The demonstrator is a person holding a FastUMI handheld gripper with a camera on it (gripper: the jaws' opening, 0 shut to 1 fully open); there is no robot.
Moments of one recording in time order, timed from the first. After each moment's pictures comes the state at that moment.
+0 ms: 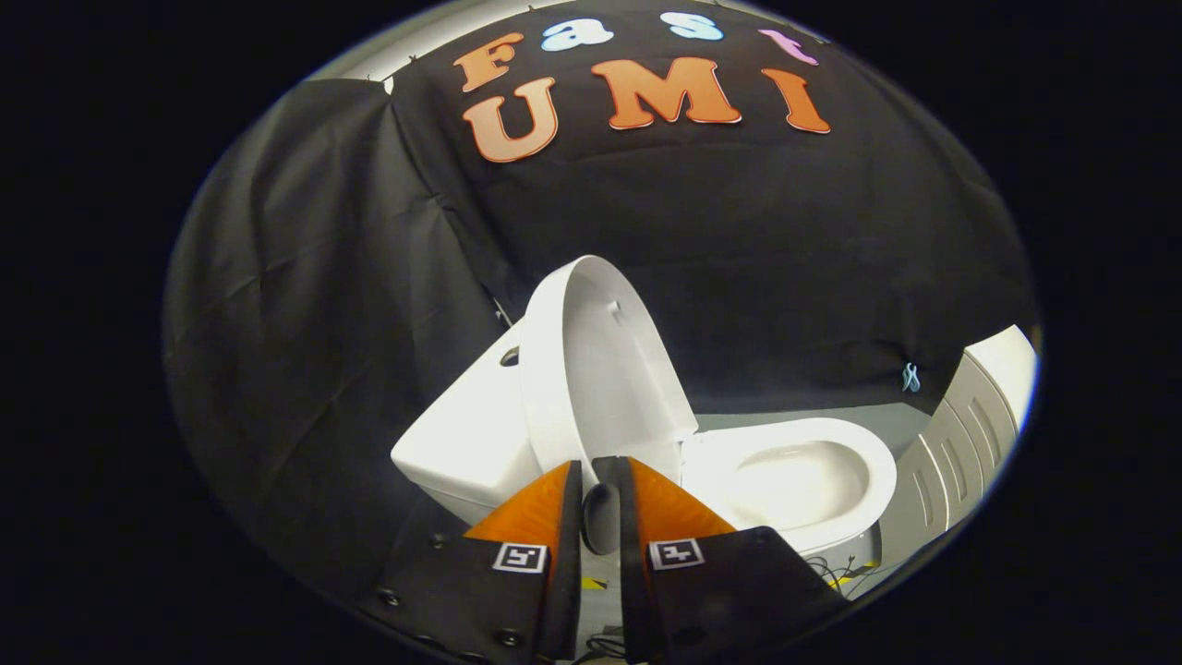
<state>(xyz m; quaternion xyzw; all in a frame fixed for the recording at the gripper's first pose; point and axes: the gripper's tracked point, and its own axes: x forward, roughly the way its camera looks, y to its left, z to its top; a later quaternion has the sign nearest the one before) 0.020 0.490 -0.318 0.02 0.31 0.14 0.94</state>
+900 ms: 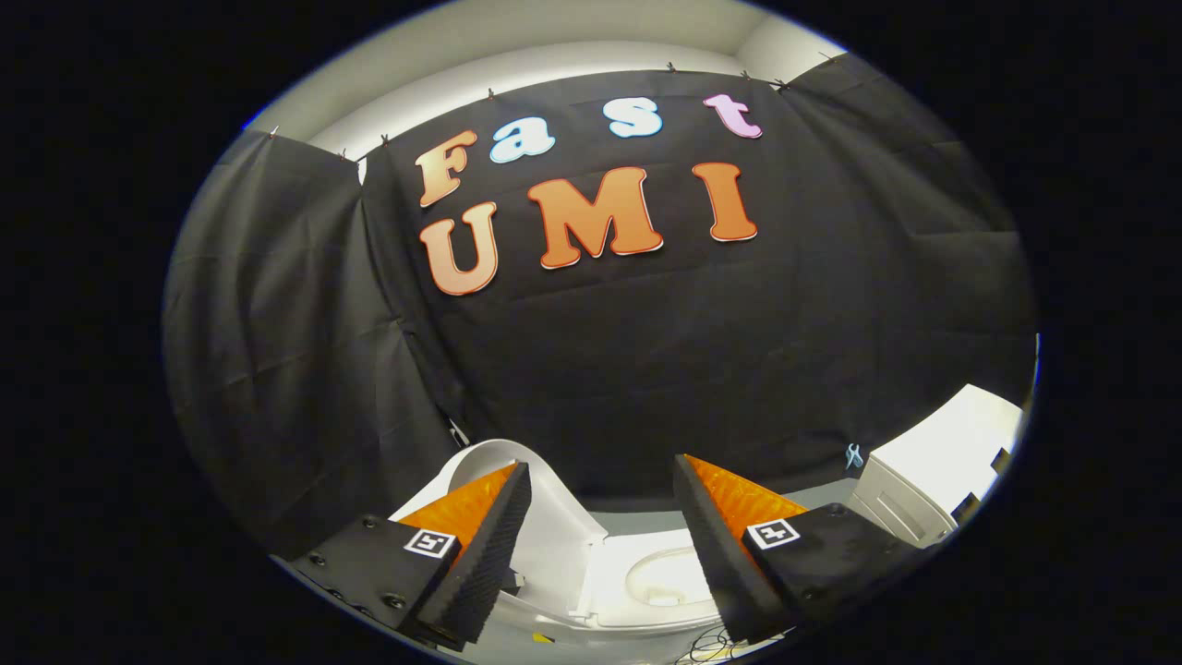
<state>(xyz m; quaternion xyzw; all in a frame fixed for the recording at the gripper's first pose) 0.057 0.321 -0.111 0.03 0.15 0.09 0.98</state>
